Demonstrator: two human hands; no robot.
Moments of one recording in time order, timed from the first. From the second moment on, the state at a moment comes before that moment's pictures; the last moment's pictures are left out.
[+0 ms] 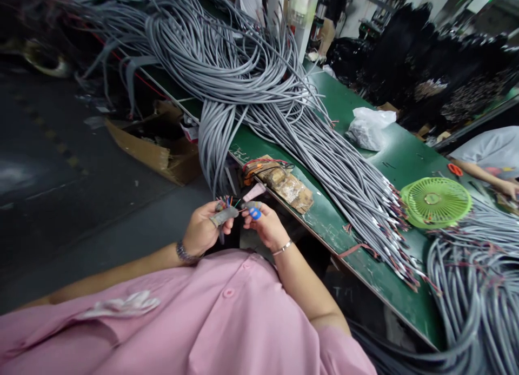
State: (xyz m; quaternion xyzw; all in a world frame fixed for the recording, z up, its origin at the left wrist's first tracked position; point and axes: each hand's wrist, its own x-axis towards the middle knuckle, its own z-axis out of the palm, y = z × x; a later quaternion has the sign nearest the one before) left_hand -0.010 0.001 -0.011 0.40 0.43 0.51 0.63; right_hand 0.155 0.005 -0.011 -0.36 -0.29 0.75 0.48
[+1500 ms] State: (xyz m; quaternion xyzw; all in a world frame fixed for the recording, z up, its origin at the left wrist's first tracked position) left_hand -0.017 -0.001 0.000 0.57 0.42 0.40 0.57; right_hand 0.141 -0.002 0.011 -0.44 -0.38 0.63 0.52
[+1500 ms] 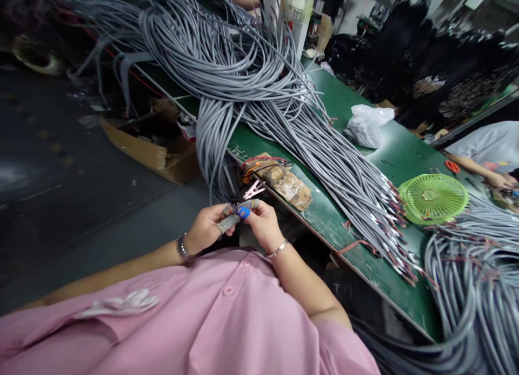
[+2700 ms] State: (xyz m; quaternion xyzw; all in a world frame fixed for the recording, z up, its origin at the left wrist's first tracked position) left_hand 0.007 0.005 0.008 0.37 0.41 0.50 0.67; right_hand 0.143 0.033 -0.010 -0.46 -0.35 0.57 0.58
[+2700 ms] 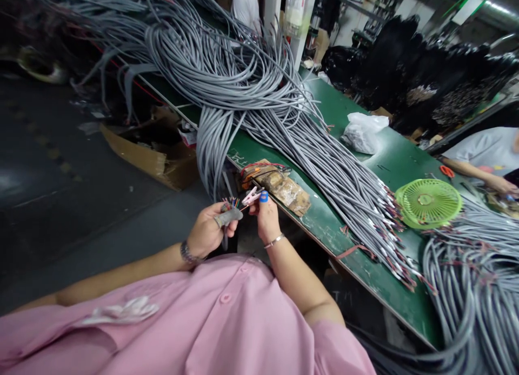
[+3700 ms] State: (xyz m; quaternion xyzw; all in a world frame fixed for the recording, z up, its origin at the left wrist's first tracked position) left_hand -0.003 -0.002 -0.001 0.39 0.40 0.52 0.64; right_hand 0.143 0.027 0.006 -0.35 -0.20 0.74 0.54
